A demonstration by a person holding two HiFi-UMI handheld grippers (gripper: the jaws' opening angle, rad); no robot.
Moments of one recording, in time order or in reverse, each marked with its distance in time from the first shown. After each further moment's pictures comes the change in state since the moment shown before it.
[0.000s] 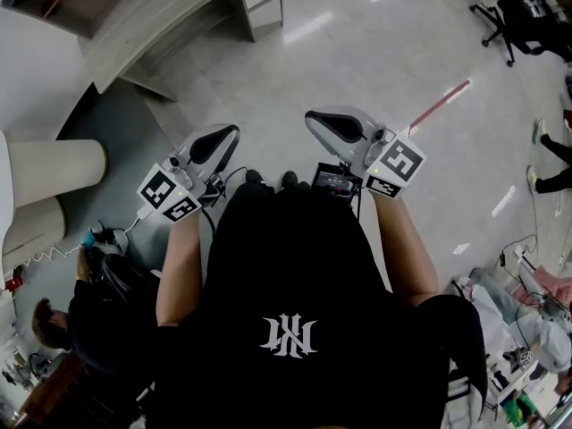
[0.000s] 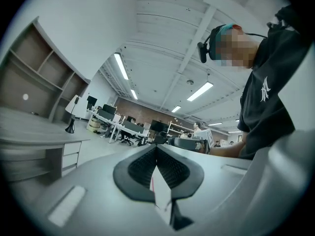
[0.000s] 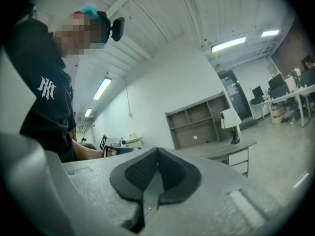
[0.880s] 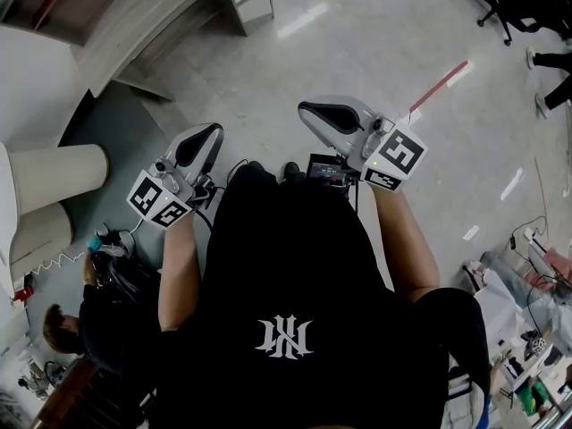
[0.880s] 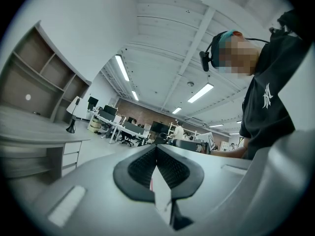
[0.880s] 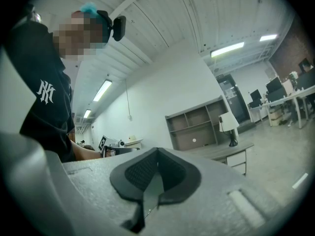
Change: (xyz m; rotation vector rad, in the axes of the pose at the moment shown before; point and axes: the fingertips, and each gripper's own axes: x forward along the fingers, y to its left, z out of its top) left arm -0.005 -0.020 0.006 -0.011 -0.013 0.014; right arm -0.025 0.011 0.010 0.003 -0.043 -0.018
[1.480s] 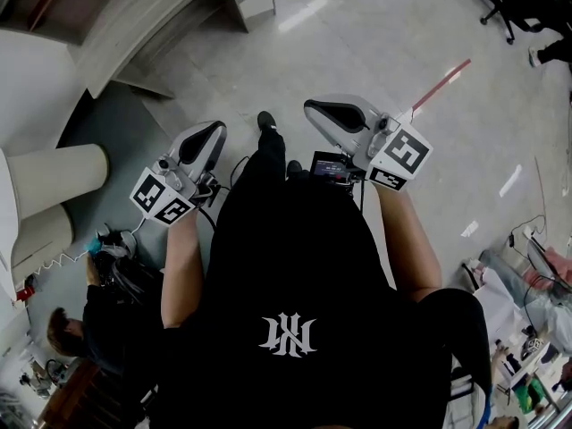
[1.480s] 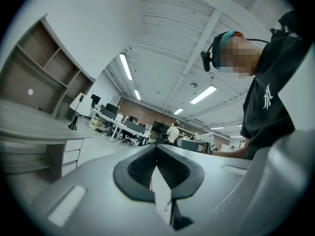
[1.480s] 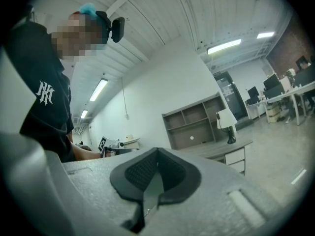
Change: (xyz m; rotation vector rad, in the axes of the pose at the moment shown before) left arm 0.003 0.026 -0.005 -0.034 -0.003 0.006; right arm 0.013 -0.018 -0.006 0.024 0.018 -0.017
